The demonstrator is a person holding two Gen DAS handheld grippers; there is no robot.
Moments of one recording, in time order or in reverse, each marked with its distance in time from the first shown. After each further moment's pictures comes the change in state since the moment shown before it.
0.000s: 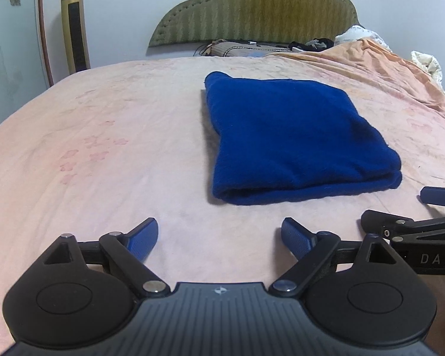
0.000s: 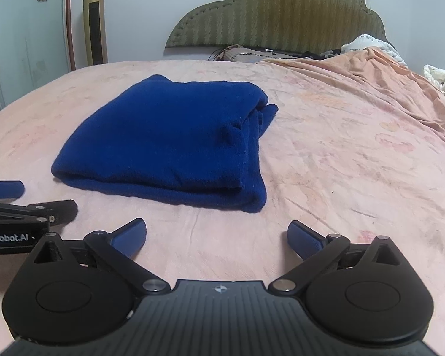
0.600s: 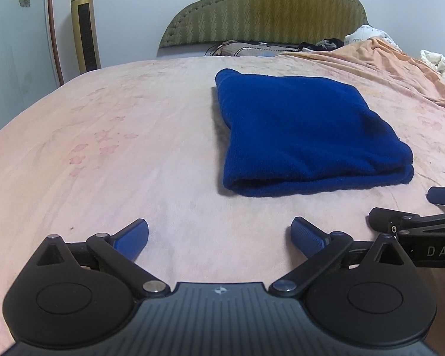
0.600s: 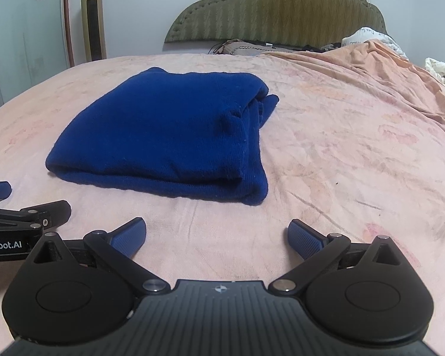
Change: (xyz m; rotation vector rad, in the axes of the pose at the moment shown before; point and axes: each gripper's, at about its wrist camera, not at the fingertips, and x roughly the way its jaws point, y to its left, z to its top) left arm 0.003 -0.001 -0.007 -0.001 -0.006 0.047; right arm 0.009 -0.004 -0.004 0.019 0.016 0.014
